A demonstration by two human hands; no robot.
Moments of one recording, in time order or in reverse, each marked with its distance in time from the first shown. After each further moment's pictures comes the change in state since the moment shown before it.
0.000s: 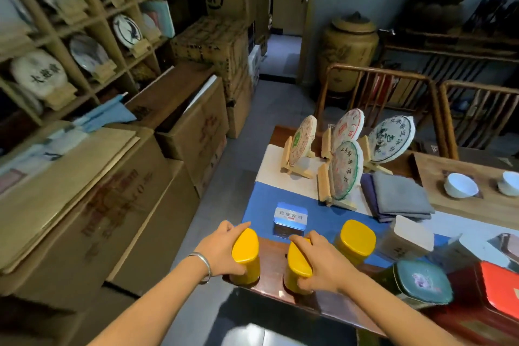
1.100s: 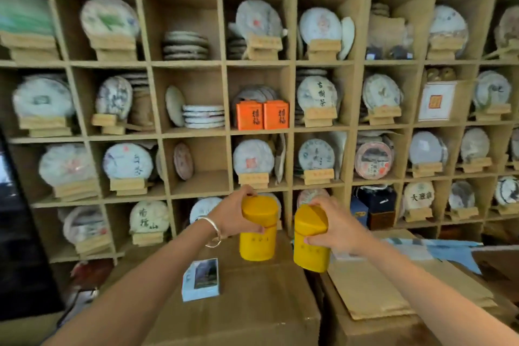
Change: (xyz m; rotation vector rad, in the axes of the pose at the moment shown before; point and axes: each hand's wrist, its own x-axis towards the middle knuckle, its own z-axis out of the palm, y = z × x) left_hand -0.614 -0.189 -0.218 -0.235 1.132 -0.781; right_hand 0.073 -0.683 -0.072 0.118 -0.025 -1.198
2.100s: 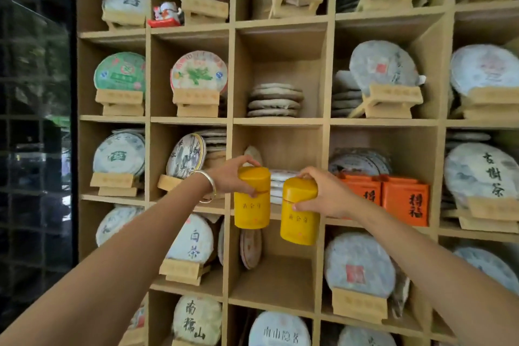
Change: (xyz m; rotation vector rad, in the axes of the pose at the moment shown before) left_hand 0.188 -0.152 -0.352 0.204 0.263 -0.127; right_hand 0.448 -0.207 0.011 0.060 0.048 -0.457
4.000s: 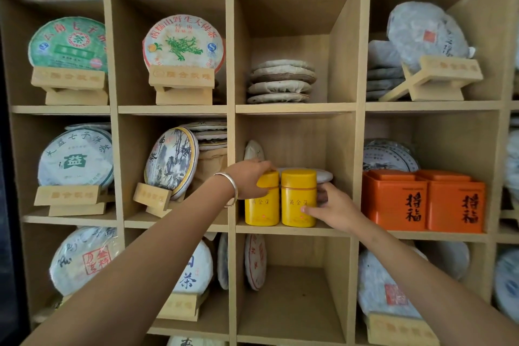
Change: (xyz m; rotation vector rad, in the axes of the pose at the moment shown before) left_hand 0.128 -0.079 0.020 0.611 0.028 0.279; right_hand 0.102 0.079 0.094 0.199 0.159 0.220
